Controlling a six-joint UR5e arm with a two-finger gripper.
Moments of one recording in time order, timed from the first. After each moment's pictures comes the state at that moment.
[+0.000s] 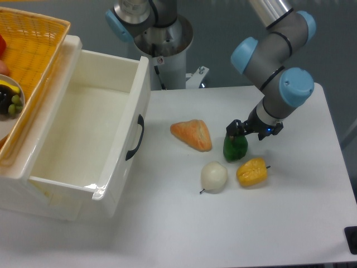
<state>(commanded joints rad) 2.79 -1.98 -1.69 -1.24 1.46 0.64</state>
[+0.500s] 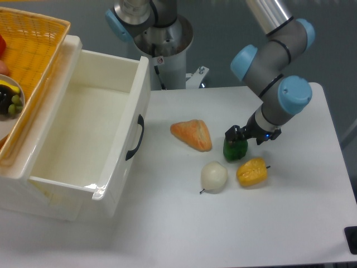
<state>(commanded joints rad) 2.76 -2.03 -1.70 -1.19 1.46 0.61</state>
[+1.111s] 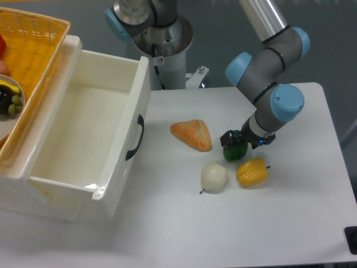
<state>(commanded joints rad) 2.75 -2.03 -1.71 -1.19 1.46 0.61</state>
